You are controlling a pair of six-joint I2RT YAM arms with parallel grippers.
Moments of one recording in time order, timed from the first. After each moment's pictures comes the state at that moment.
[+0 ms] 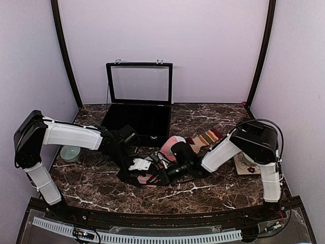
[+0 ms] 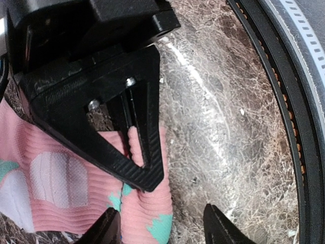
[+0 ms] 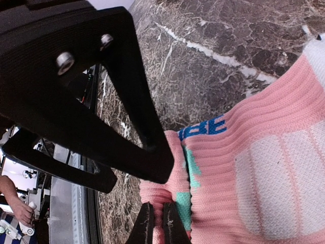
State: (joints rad) left arm -0.81 1.70 1.01 -0.60 0.49 0.96; right arm 0.99 2.13 0.97 0.59 -0.72 0.57
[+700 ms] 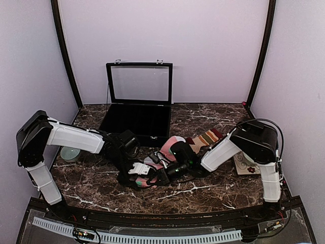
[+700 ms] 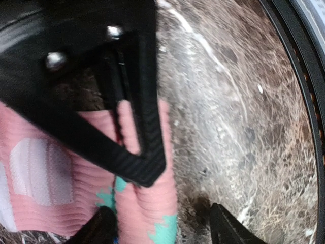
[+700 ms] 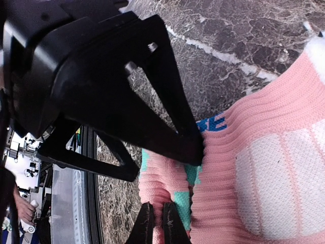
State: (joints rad) left arm -0.81 1.74 0.96 -0.53 0.43 0.98; right arm 0.99 2.13 0.98 0.56 -0.73 0.57
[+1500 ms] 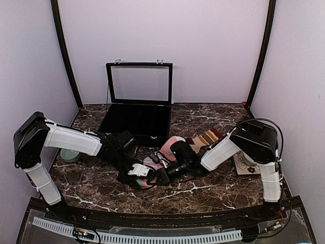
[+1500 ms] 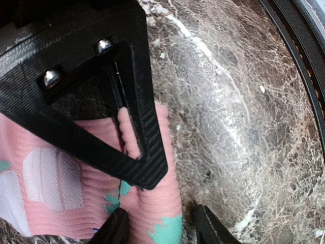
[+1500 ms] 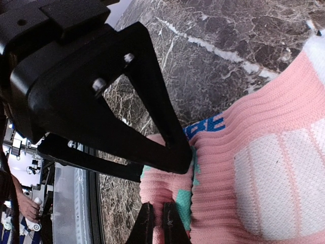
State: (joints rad) left arm -0.82 1.70 0.91 -0.46 0.42 1.00; right arm 0.98 2.13 0.99 0.54 -0.76 0.56
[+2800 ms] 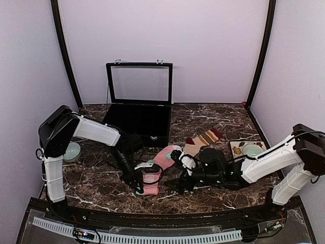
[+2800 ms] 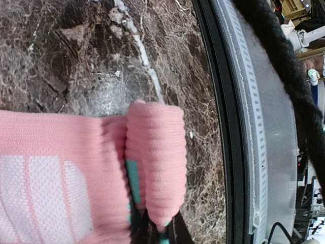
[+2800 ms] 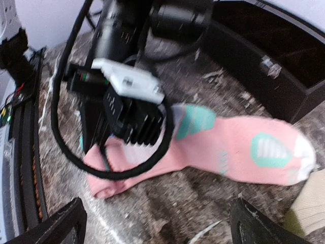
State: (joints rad) left arm -0.74 2.01 1.18 -0.90 0.81 0.83; right arm 1.12 1.54 0.55 0.49 -0.08 0.10
